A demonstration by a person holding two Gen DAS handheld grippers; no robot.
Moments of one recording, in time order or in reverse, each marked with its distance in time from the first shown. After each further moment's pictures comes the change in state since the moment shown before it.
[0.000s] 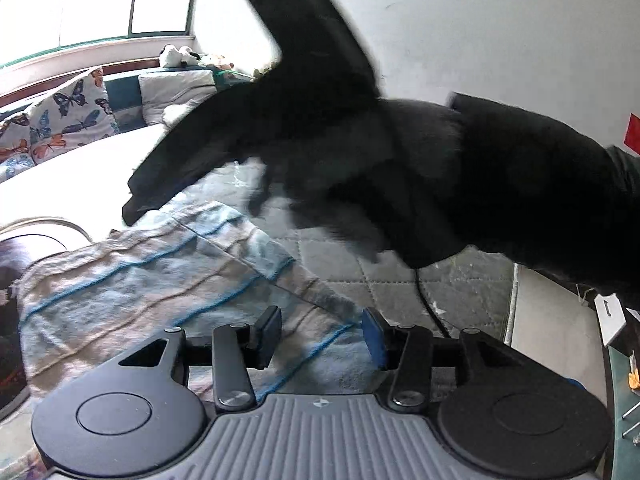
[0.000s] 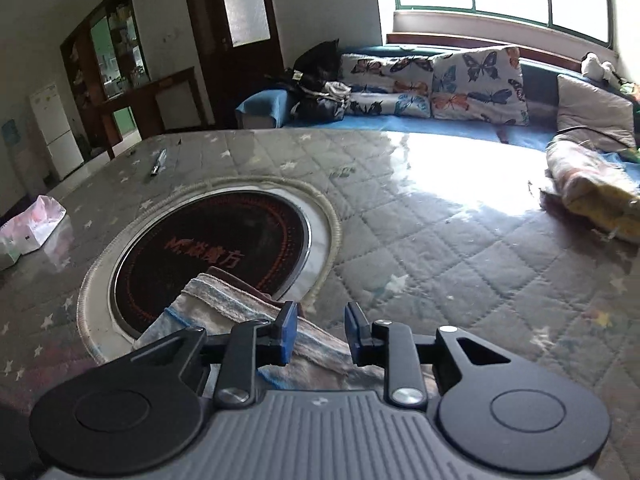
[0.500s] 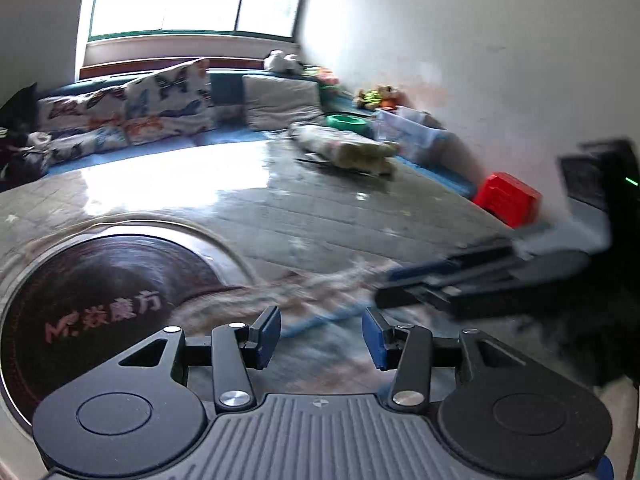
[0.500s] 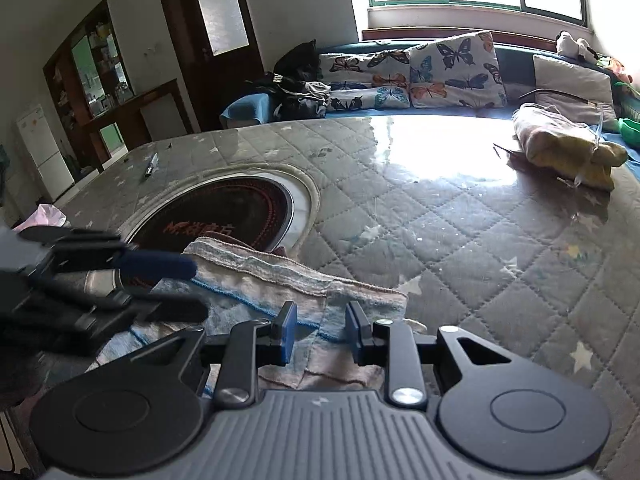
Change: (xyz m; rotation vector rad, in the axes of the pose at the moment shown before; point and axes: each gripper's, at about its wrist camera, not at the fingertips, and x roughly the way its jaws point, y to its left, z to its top) left arm -0.017 0.099 0.033 -0.215 -0.046 0.223; right arm -0.026 -0.012 -0.035 0.083 -0.006 -0.011
